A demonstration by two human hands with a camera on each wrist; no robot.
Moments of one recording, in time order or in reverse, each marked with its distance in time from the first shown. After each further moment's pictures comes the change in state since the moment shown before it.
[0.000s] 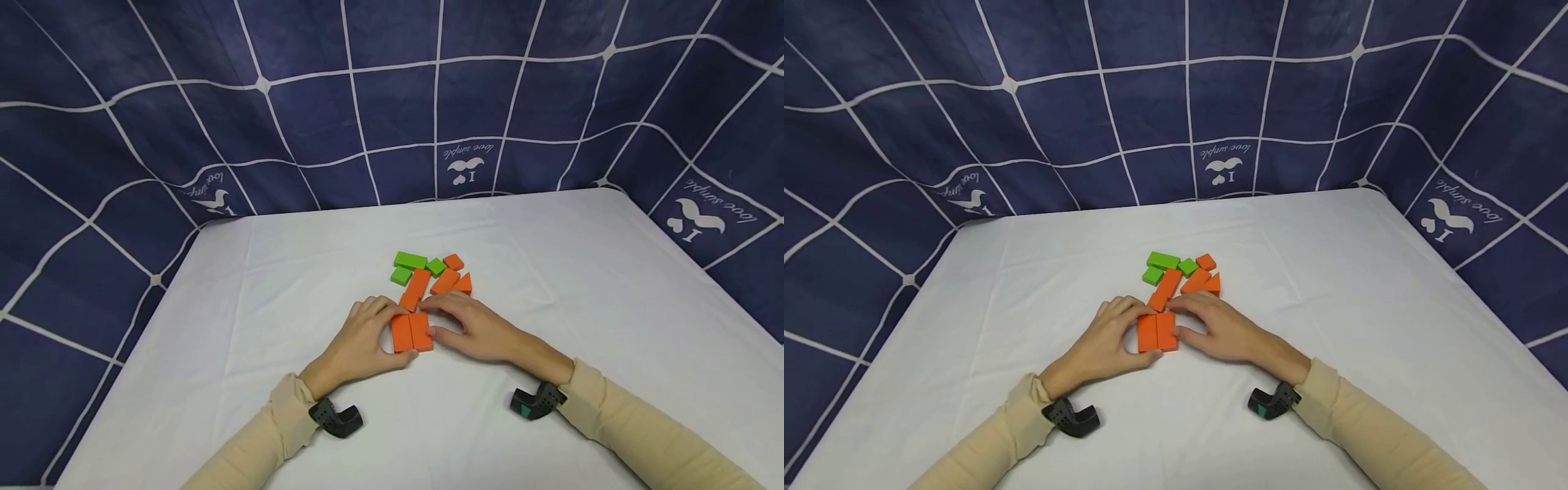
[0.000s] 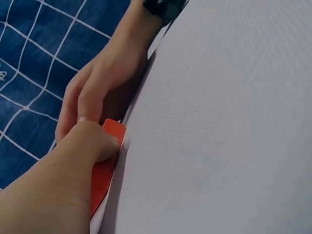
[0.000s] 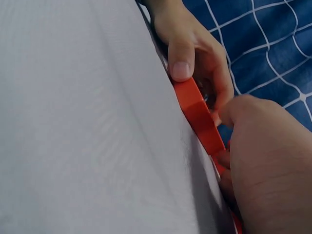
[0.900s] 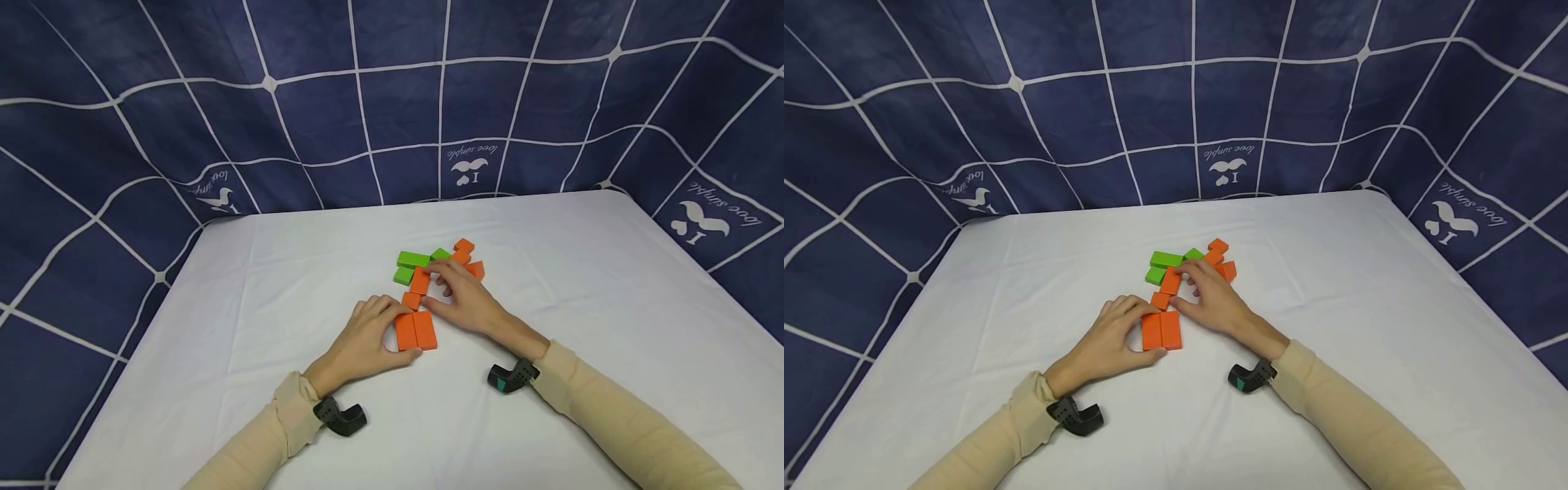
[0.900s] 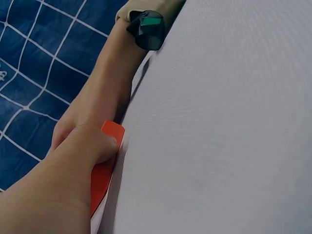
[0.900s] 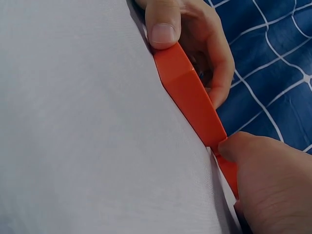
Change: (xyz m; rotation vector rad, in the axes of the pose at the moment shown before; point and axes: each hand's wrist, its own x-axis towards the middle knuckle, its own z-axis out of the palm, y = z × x) left_hand -0.001 -0.002 0.001 0.018 0.032 0.013; right_hand 0.043 0.016 0.007 -0.041 0.186 0.175
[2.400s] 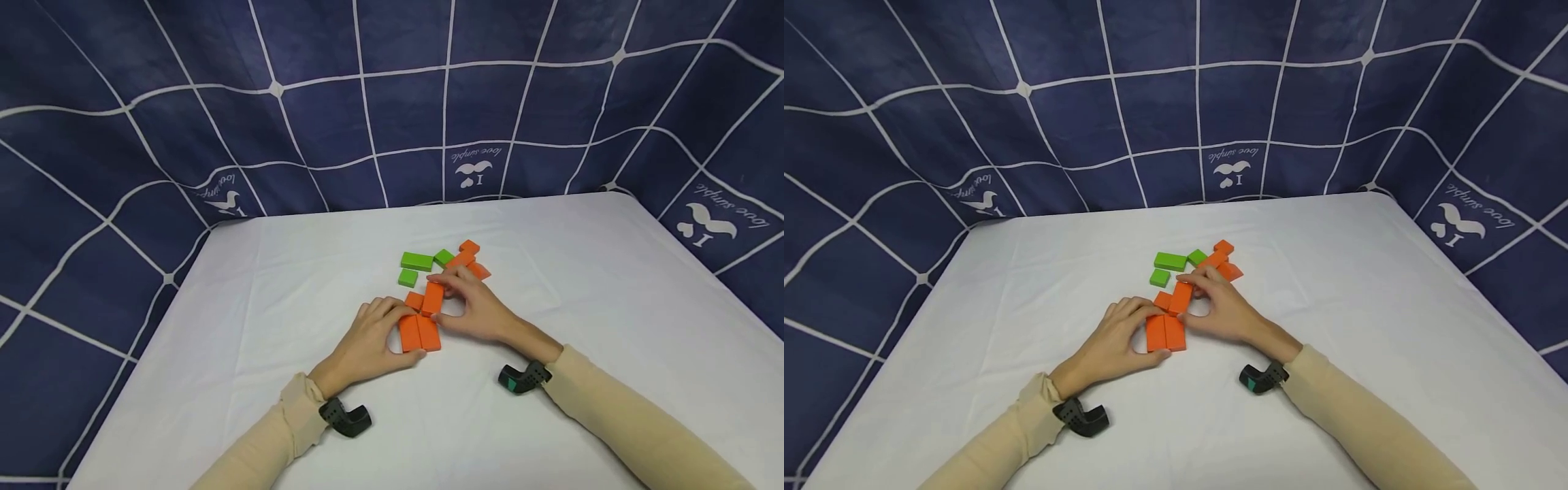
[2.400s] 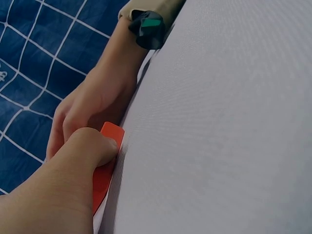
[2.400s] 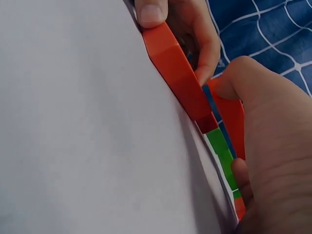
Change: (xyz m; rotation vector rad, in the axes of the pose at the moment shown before) left_hand -0.001 0.001 -0.001 0.016 -0.033 -0.032; right_hand -0.015 0.003 -0.009 0.145 -0.044 -0.062
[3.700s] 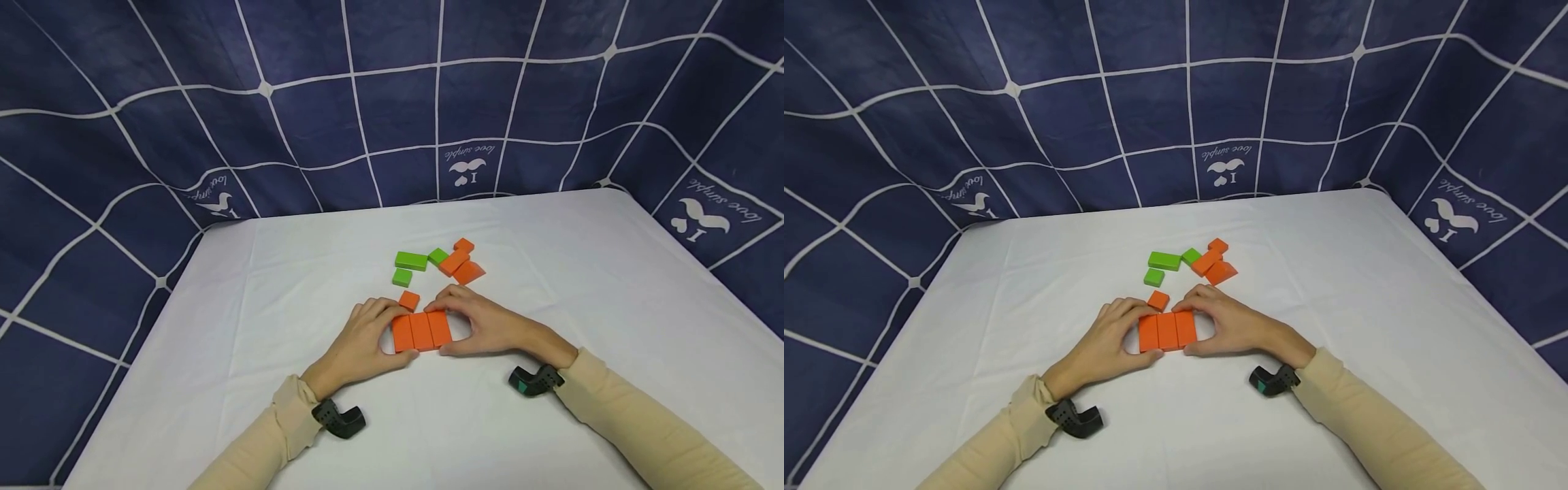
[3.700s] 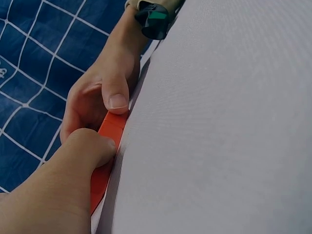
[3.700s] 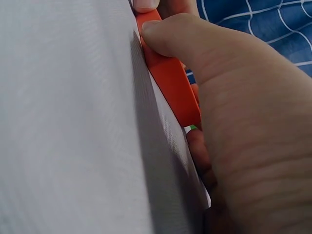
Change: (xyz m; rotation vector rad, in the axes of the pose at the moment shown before) left_hand 0.000 0.000 0.000 -0.015 -0.011 -0.002; right_hand -0.021 0.000 -0.017 -0.026 -0.313 -0.051
